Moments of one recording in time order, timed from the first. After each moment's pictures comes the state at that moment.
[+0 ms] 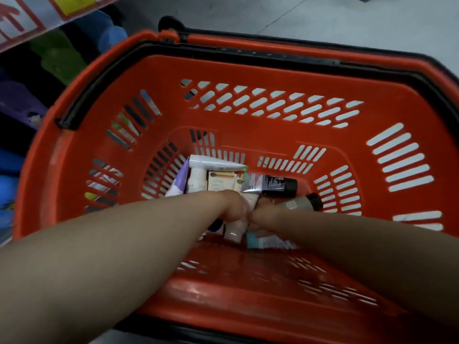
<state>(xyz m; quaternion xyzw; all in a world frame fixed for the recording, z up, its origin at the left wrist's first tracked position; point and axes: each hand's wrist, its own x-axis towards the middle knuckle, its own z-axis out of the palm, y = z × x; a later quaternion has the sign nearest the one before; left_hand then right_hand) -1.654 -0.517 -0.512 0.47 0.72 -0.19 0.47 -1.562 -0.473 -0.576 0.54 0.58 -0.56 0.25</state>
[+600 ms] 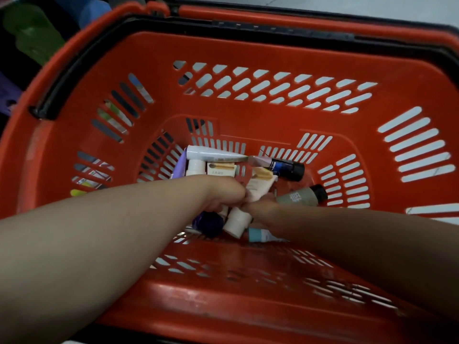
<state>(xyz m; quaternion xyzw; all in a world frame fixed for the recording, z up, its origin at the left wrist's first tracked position) -1.663 -0.521 -0.518 0.19 0.74 0.10 0.64 -1.567 -0.482 -0.599 0.61 0.49 -0.61 0.11</state>
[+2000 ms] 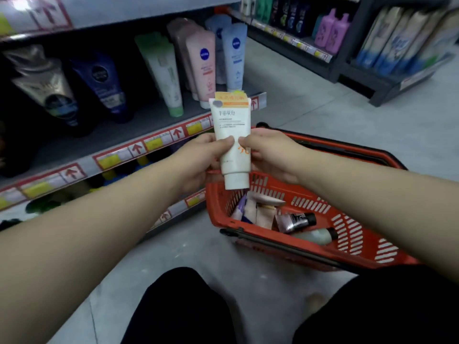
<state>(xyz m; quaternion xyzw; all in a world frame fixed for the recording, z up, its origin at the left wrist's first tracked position) -1.733 -0.714 -0.241 0.15 0.67 0.59 0.42 -1.651 -0.593 -0.238 0.25 0.62 -0.74 -0.03</state>
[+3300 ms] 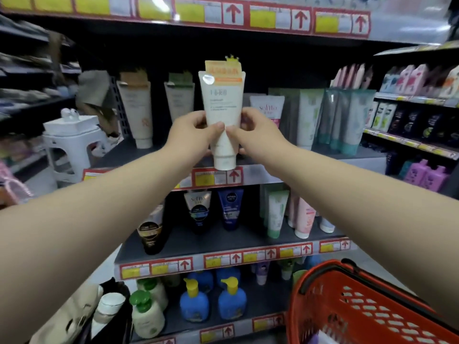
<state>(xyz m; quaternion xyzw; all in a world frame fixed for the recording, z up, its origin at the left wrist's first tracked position) -1.861 -0.862 -0.013 0.21 0.73 0.65 -0.08 -1.834 -0.728 -0.010 -0.05 0.81 -0.55 -0.20</state>
